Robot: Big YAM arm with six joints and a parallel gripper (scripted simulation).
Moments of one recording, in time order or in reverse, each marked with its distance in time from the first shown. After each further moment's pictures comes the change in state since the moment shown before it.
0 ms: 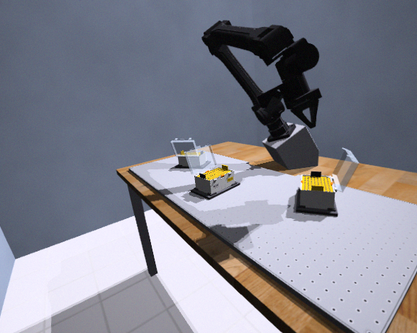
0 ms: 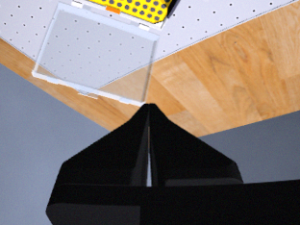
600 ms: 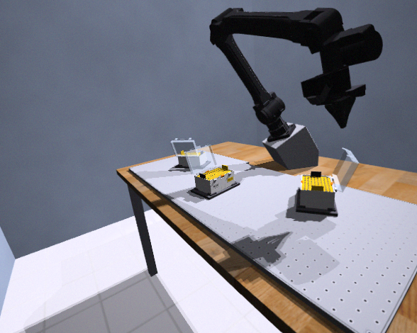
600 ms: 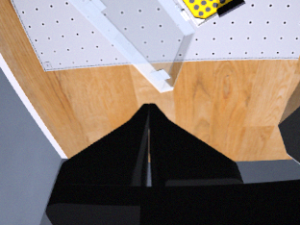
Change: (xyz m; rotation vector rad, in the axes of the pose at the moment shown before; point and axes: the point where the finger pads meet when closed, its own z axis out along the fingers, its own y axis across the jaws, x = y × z) arm 0.059 0.044 0.026 0.124 -0.141 -0.487
